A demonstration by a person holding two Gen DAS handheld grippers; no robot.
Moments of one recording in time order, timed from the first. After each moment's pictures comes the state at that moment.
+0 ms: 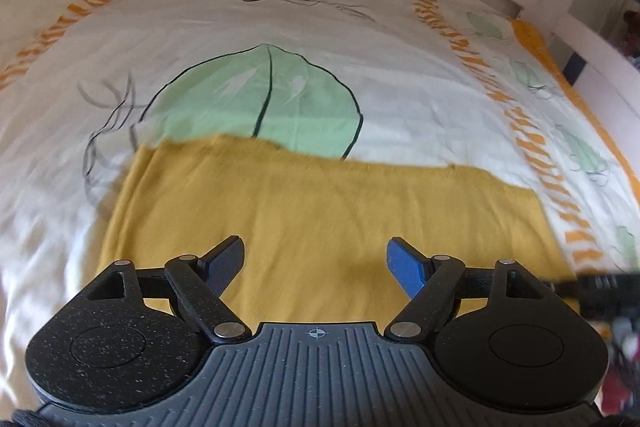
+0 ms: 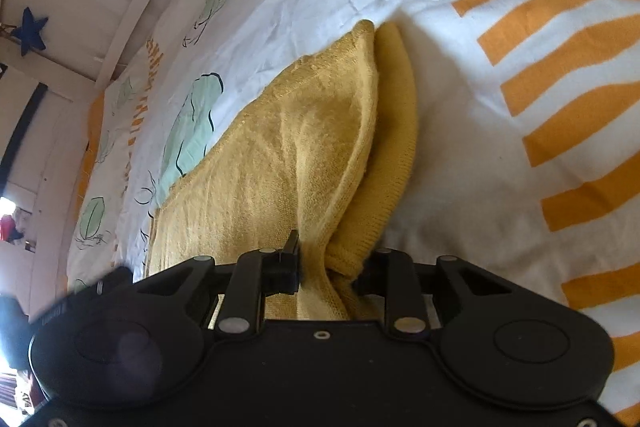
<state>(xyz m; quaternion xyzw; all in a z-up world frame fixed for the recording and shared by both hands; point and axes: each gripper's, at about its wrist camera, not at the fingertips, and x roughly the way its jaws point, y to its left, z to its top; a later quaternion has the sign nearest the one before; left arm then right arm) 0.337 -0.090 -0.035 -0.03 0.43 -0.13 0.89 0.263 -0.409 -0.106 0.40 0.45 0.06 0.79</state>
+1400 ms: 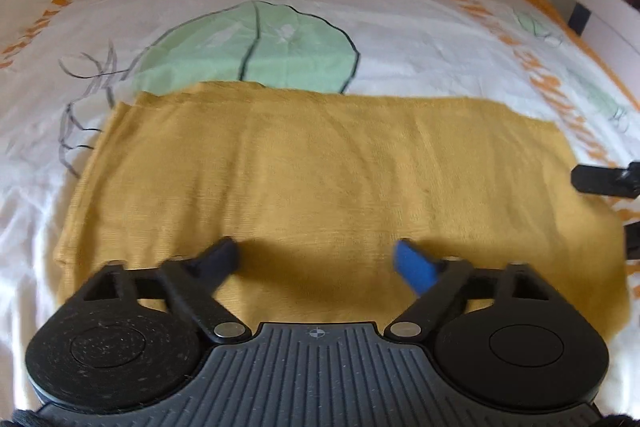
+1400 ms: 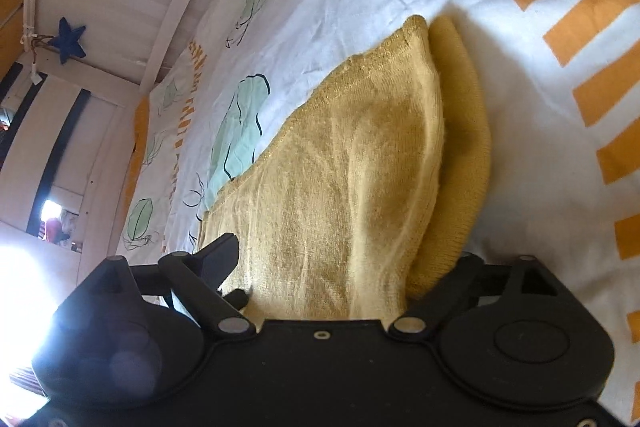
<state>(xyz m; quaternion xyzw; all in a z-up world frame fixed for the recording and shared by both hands) 0.321 -0.093 -0.079 0.01 0.45 -0.14 0.88 0.274 -0.408 -0.108 0.44 0.42 0.13 0.78</state>
